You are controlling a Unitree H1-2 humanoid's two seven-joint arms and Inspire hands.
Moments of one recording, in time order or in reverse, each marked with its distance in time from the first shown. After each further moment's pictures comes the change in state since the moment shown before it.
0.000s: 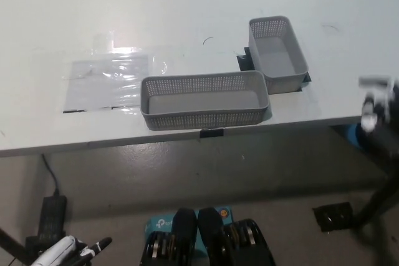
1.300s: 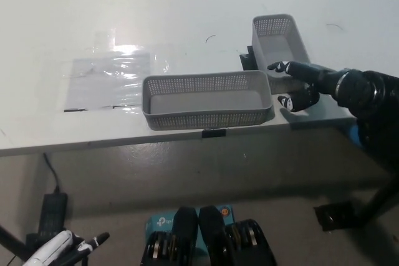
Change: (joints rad) left_arm -0.014 -0.008 0.042 -0.001 0.020 0.003 -0.030; right_arm -0.590 -0.160 0.599 0.716 -0.237 0.091 0.566
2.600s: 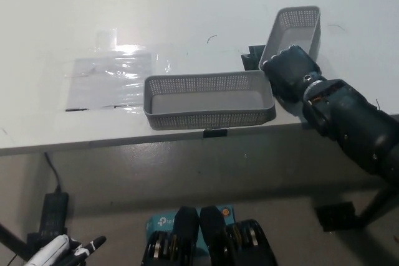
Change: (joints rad) left_arm 0.034 -0.008 0.029 -0.026 0.001 -0.002 -0.002; right_arm -0.104 0.079 0.324 0.420 -0.470 -0.363 -0.546
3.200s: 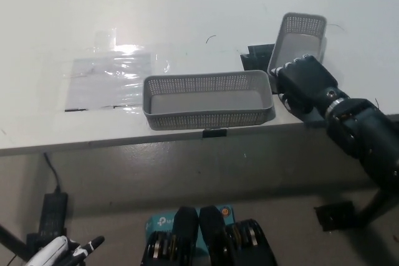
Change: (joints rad) left_arm 0.012 -0.003 0.005 -0.006 0.003 0.005 -0.001; right_arm 0.113 -0.028 -0.196 0.023 0.002 -0.215 -0.212
